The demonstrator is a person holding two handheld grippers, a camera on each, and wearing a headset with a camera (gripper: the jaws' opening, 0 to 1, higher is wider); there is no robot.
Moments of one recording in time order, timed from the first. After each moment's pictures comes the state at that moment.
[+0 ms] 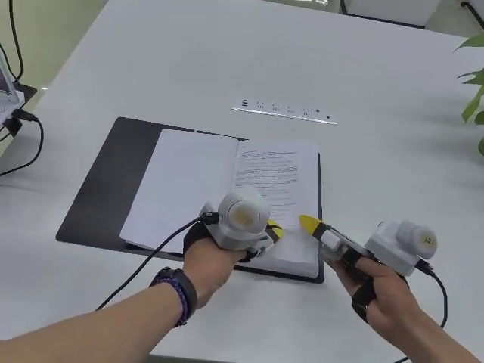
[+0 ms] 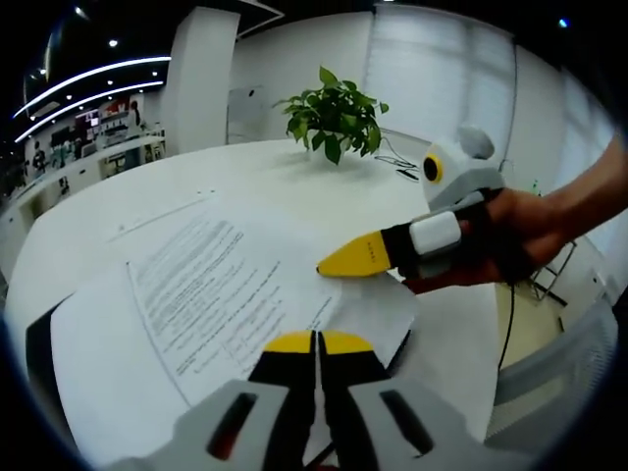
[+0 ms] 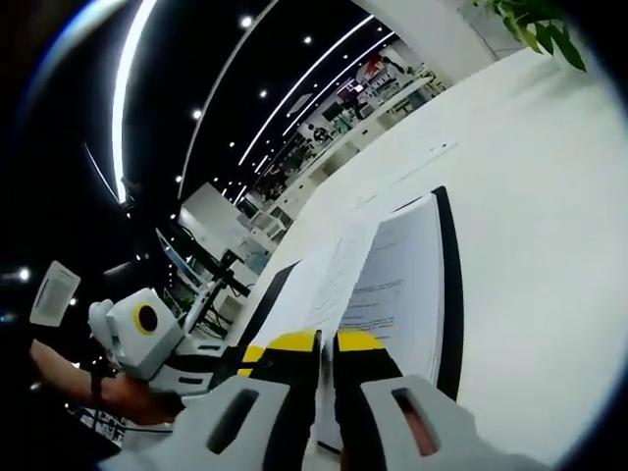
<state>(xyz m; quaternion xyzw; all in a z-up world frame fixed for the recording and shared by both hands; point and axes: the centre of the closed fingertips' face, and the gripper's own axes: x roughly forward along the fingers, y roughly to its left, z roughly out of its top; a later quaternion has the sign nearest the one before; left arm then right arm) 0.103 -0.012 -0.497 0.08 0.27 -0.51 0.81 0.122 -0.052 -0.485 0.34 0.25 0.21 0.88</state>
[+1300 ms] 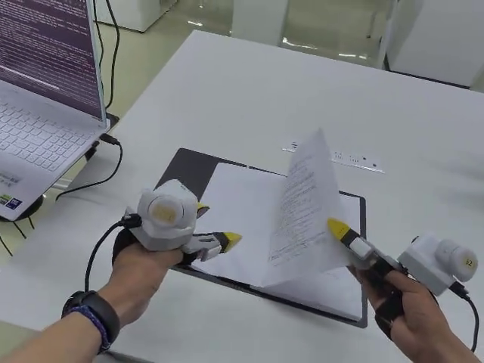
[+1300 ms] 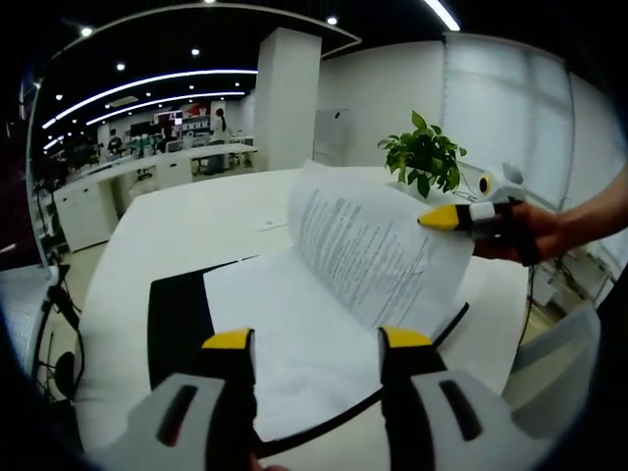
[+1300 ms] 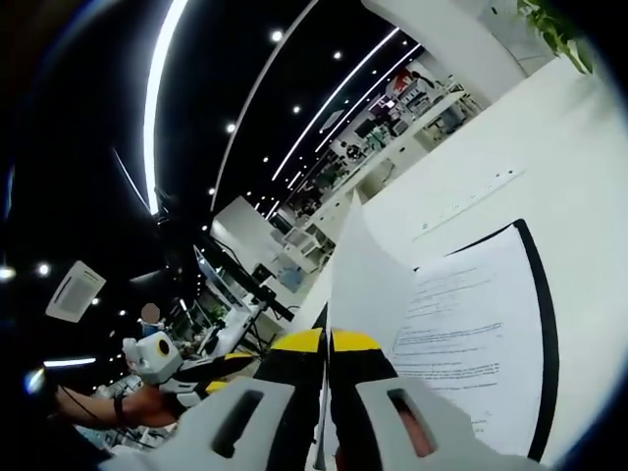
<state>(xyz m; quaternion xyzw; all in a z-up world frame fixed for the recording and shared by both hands) 0.140 0.200 -0.435 0.04 0.25 -0.36 0.90 0.154 0.018 -0.413 0.35 0.19 0.27 0.88</state>
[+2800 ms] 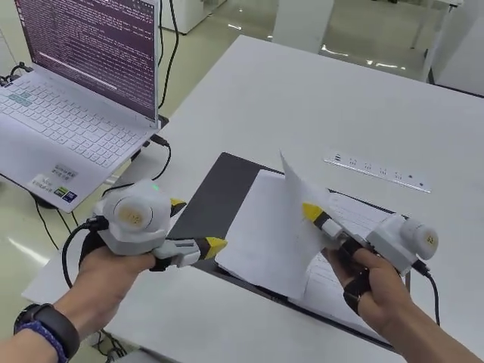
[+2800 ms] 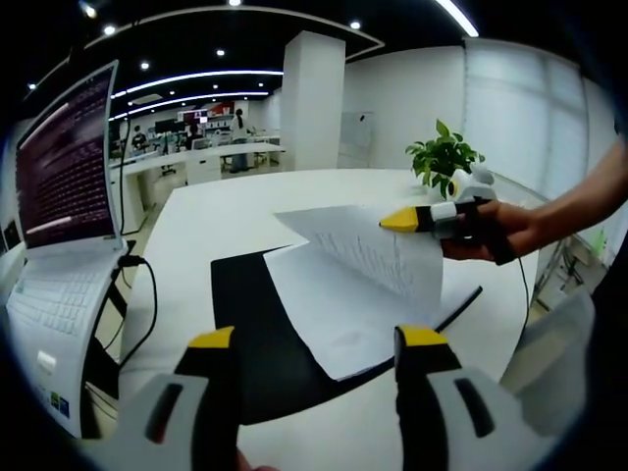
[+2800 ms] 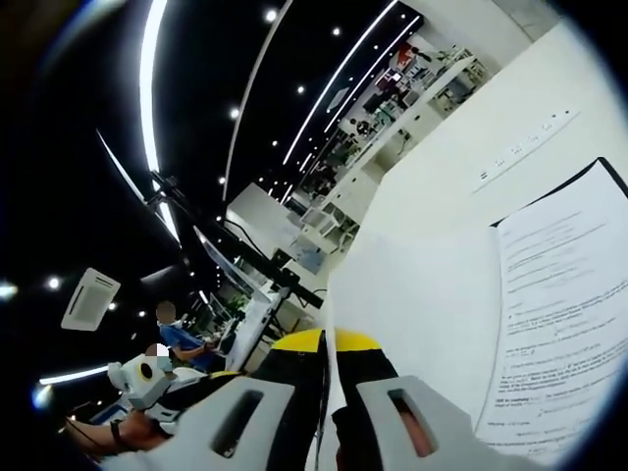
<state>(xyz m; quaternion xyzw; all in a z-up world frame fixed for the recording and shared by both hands) 0.125 0.298 -0.425 0.03 0.25 -0.31 0.92 0.201 0.140 -0.430 0.38 0.23 0.31 0.84</state>
